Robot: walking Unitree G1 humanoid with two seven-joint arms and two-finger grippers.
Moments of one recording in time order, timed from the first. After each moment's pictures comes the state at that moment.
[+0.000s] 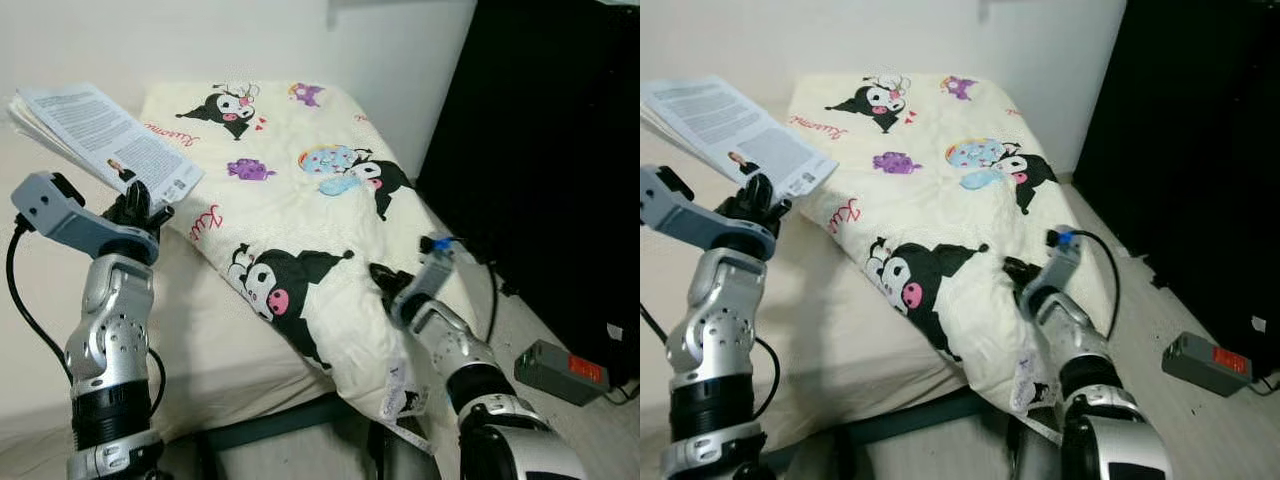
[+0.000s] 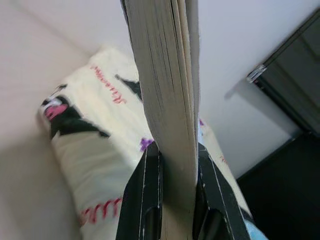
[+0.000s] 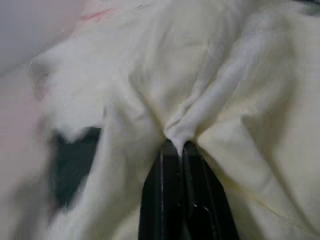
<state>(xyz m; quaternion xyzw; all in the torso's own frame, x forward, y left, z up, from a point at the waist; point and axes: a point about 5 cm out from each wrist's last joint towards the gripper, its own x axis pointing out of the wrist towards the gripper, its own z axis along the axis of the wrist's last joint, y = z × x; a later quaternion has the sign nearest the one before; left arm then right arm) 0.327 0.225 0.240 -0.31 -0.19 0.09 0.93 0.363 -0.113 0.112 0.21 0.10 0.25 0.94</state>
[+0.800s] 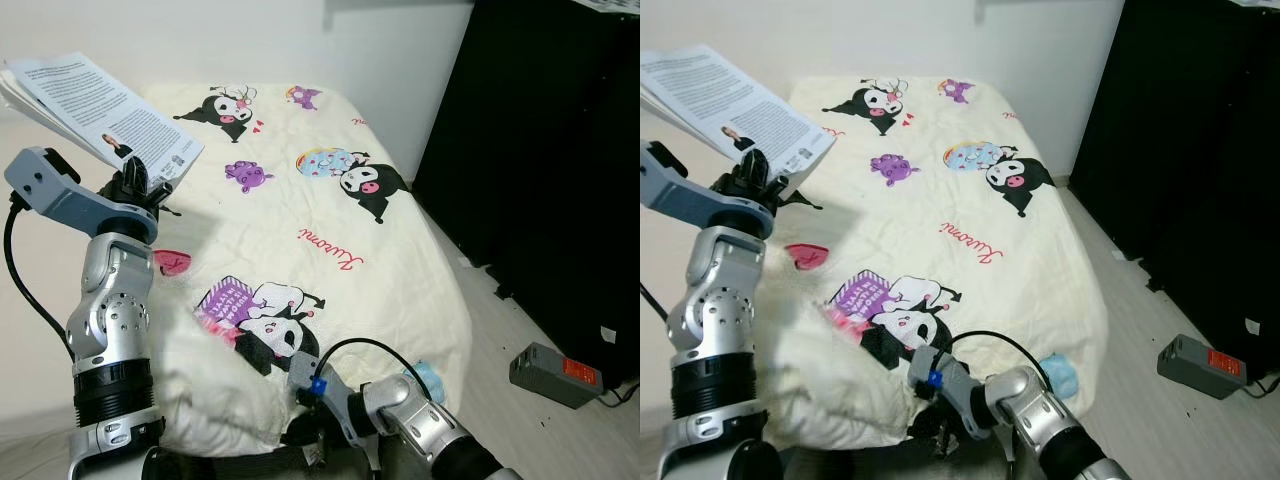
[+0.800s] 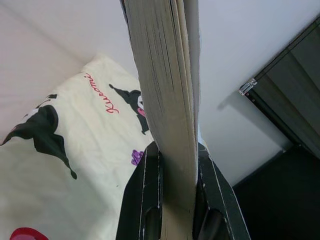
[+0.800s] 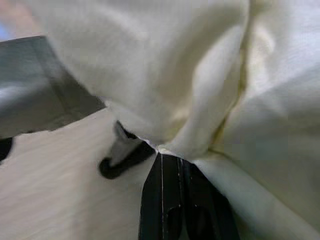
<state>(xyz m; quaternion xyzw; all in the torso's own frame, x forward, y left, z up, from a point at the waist) 0.335 0.222 0.247 -0.33 -0.20 0.08 0.92 0.267 -0.066 0.036 -0.15 0.27 0.62 0.73</state>
